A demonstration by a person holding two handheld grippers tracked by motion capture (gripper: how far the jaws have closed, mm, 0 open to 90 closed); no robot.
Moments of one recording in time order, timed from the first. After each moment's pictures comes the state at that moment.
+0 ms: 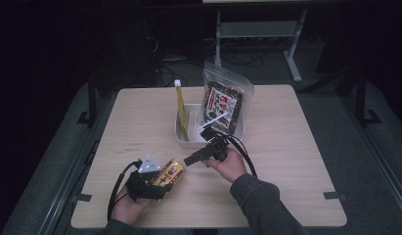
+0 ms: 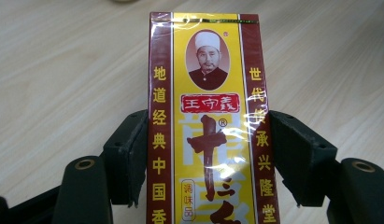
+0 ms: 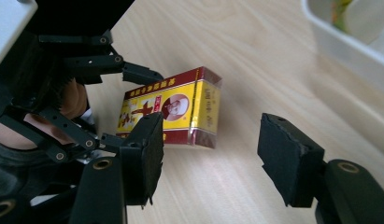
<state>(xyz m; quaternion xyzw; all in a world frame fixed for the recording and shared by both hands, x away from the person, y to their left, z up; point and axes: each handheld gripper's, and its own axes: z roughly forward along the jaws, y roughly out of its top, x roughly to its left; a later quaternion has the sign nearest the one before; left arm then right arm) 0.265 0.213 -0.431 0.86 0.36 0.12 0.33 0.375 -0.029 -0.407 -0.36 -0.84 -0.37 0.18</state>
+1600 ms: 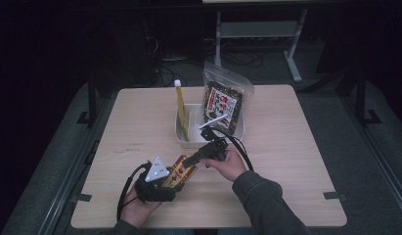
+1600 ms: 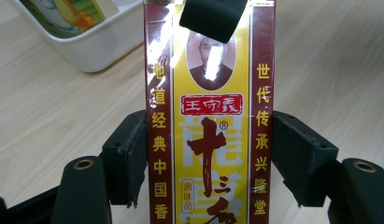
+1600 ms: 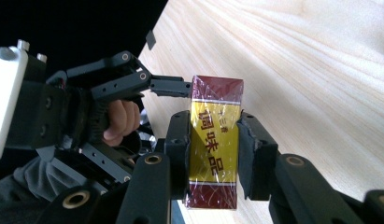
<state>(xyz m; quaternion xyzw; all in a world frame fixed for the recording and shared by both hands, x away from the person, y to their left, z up) 0.253 0.188 -0.422 0.86 0.30 0.16 0.38 0.377 -0.029 -0.410 -0.39 -0.79 -0.37 0.30</state>
